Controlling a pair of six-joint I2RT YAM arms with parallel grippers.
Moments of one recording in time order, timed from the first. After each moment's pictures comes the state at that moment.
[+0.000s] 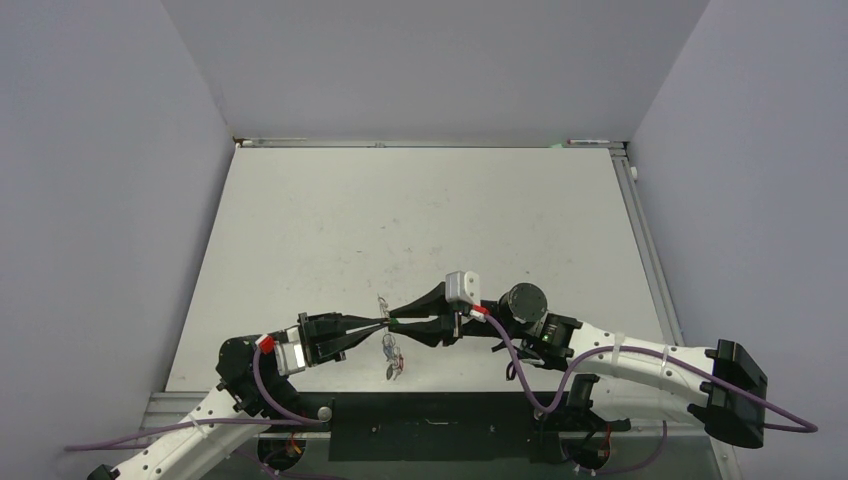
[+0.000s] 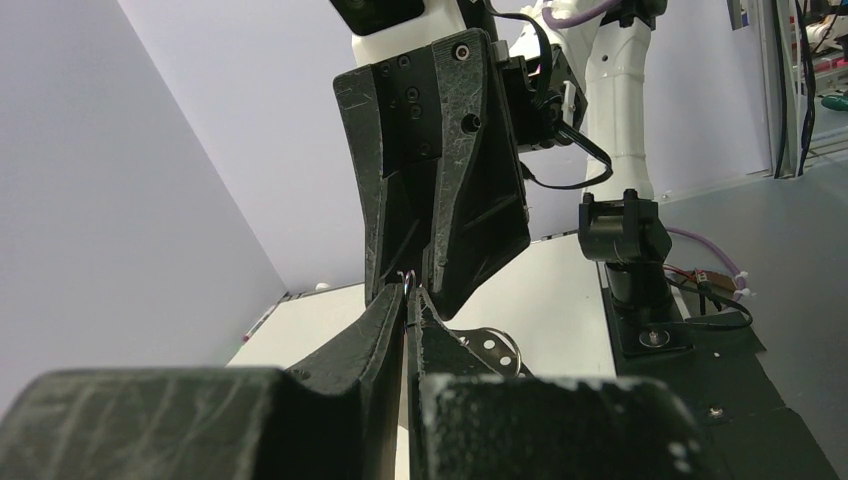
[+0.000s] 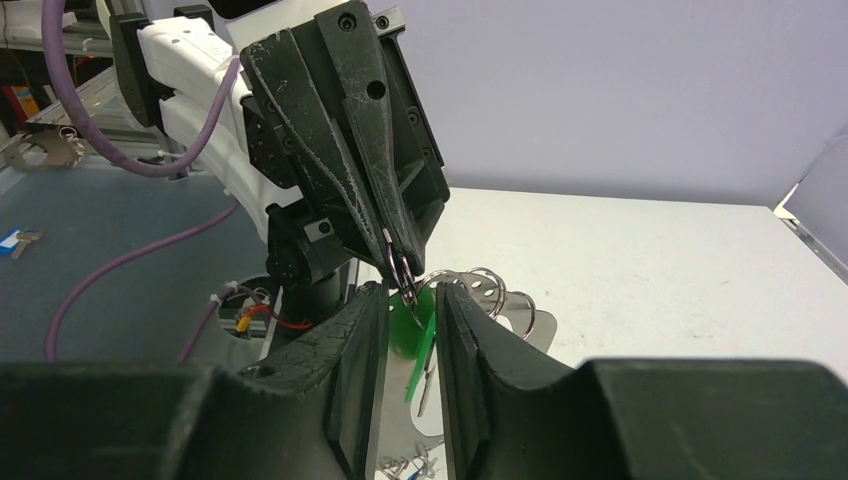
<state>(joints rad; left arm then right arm) -0.77 0.28 0.19 0.67 0.64 0.01 1.13 1.03 0.61 0.61 -0.44 -0.01</state>
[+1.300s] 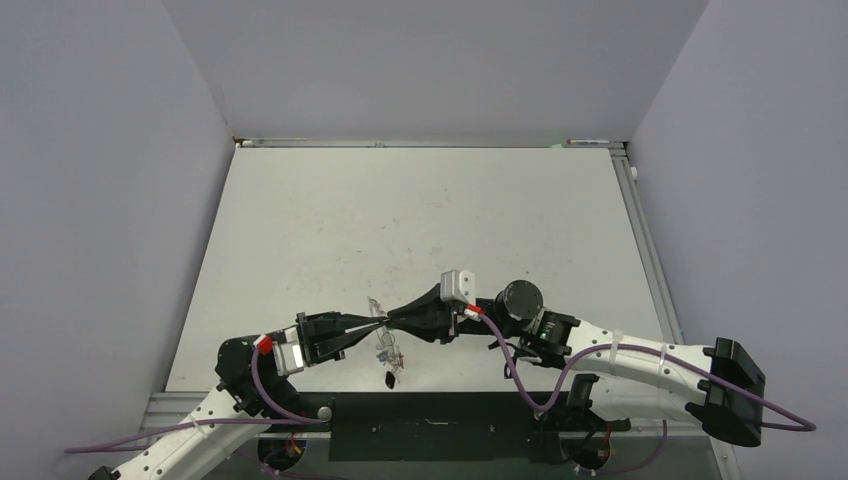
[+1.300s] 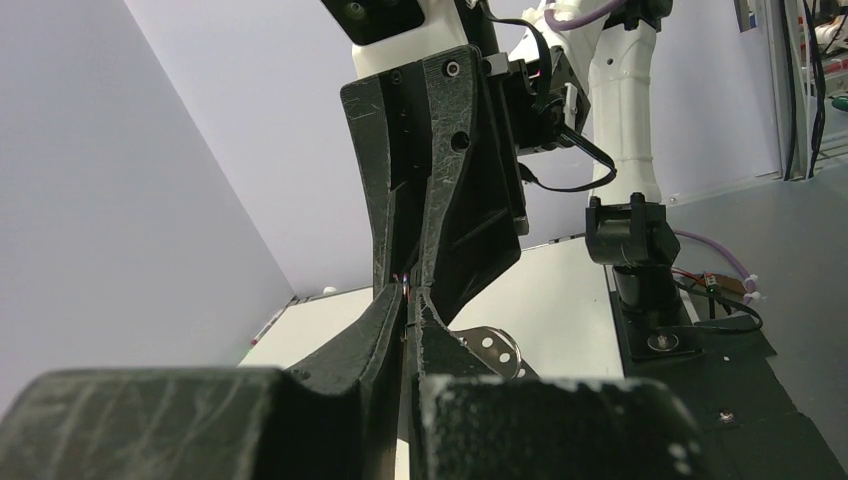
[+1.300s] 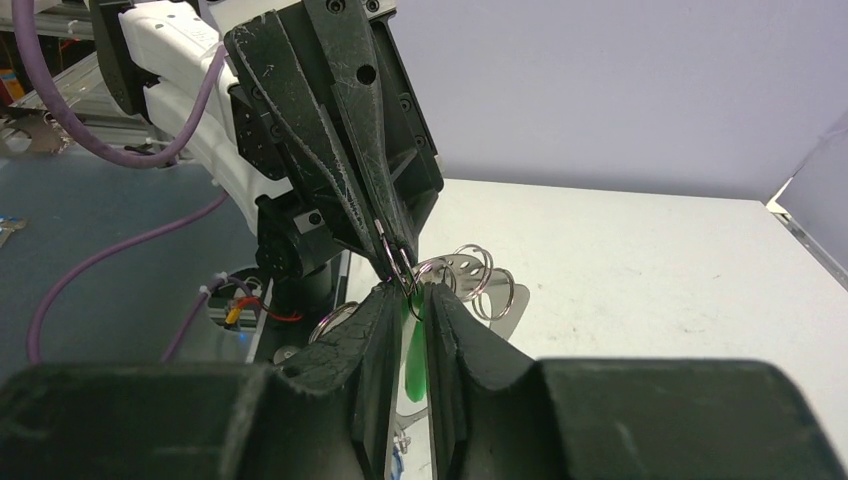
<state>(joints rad) -0.76 0.28 0.19 0.69 0.65 0.01 1.13 1.05 0.63 0.58 -0.44 -0.04</state>
